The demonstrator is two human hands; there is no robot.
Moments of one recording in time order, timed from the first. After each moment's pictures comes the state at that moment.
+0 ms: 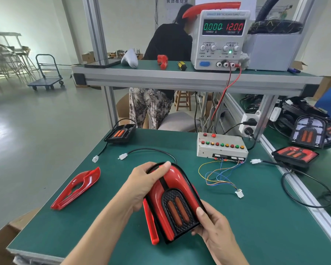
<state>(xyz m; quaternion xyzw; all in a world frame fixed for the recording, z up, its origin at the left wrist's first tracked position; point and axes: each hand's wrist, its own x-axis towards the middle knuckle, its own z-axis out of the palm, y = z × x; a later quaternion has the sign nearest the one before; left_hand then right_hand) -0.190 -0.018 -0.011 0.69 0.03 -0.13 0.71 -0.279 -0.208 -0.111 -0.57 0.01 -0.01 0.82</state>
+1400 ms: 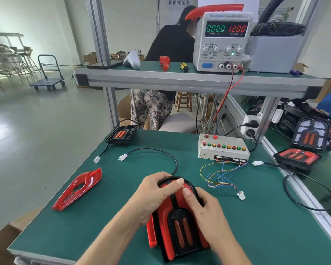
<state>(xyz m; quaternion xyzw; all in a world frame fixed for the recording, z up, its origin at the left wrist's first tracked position) -0.213 -0.029 -0.017 0.69 -0.04 -0.16 0.70 -0.259 -0.190 -0.060 -0.78 0.02 -0.07 0.62</state>
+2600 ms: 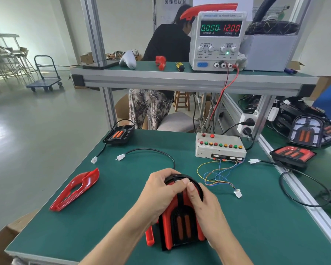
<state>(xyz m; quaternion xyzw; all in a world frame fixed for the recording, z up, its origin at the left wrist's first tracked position) -0.218 -0.051 -0.012 0.73 -0.08 -0.10 0.67 -0.258 -0.196 -0.059 -0.79 0.04 -0.07 0.60</state>
